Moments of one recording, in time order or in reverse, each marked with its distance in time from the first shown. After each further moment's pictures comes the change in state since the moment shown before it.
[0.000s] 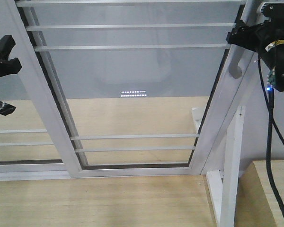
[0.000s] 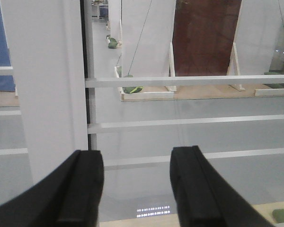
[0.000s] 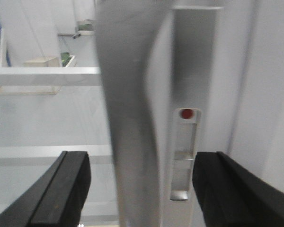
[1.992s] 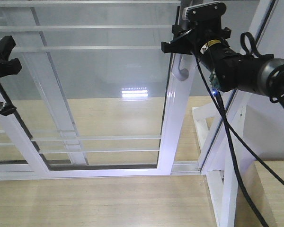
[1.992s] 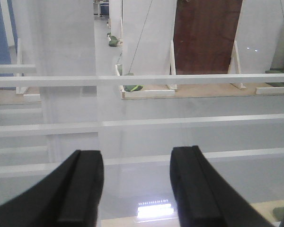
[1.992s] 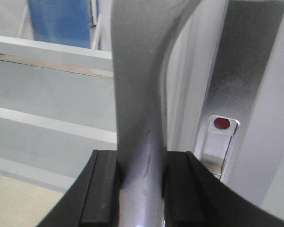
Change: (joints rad) left arm 0.000 0.000 0.000 0.000 0.006 0.001; right arm 0.344 0.066 -0.109 0.009 0.070 -0.031
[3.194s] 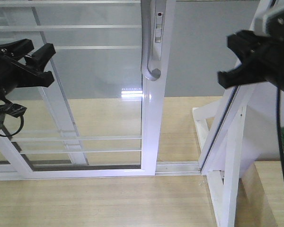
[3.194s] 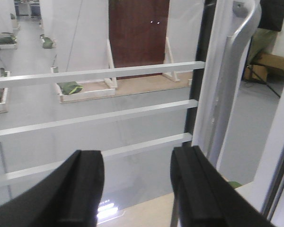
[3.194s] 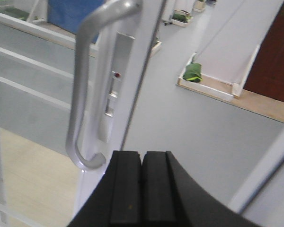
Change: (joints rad) left arm -0.135 0.076 -0.004 0.212 -0.113 -0.167; right arm -0.060 -0.855 0.480 -0.028 0.434 -0.155
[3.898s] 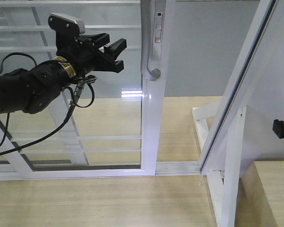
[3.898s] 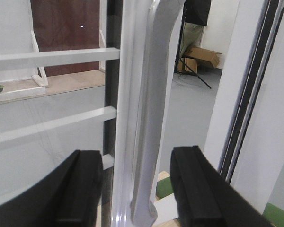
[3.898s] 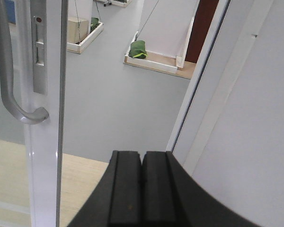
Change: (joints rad) left arm -0.227 0.518 -0.458 0.001 -0.053 -0.017; right arm -0.222 -0.348 0.268 0.010 0.101 0.000
